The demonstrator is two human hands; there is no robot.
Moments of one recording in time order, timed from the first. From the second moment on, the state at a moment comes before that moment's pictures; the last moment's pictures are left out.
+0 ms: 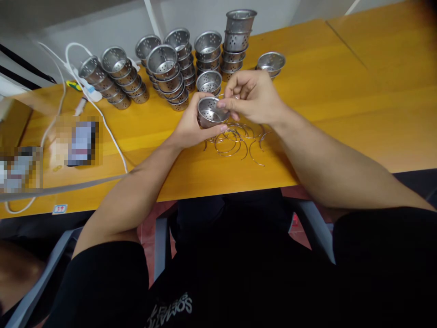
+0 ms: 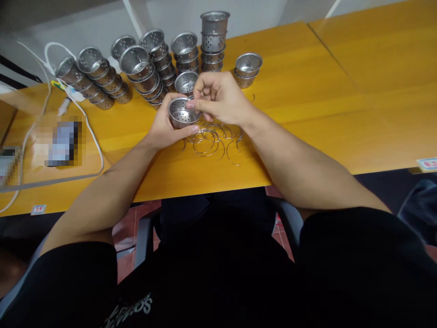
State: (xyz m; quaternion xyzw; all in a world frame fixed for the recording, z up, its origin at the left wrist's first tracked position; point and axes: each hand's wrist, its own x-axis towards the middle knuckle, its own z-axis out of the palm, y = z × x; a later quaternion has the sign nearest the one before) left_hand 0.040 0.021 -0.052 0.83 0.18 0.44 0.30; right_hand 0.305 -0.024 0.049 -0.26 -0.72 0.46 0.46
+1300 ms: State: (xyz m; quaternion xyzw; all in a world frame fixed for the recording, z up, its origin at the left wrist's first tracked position) left_hand 0.041 0.017 -0.047 0.82 0.28 0.43 0.25; right_hand 0.301 -0.028 0.044 -0.35 -0.75 0.30 0.47
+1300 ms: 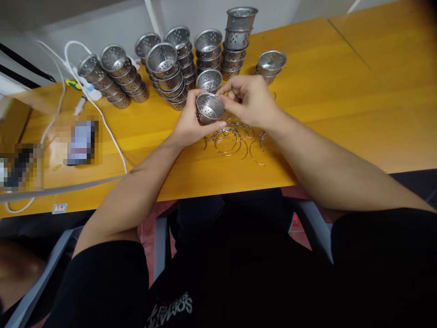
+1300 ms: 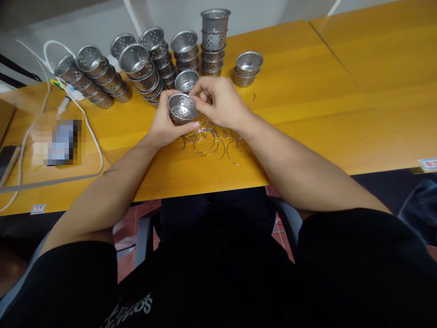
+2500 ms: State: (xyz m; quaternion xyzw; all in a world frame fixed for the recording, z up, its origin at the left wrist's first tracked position) left_hand 0.041 0.022 -0.052 0.84 0.26 0.42 0.24; right_hand 0.282 -0.034 0.046 -0.35 -0.71 0.34 0.51
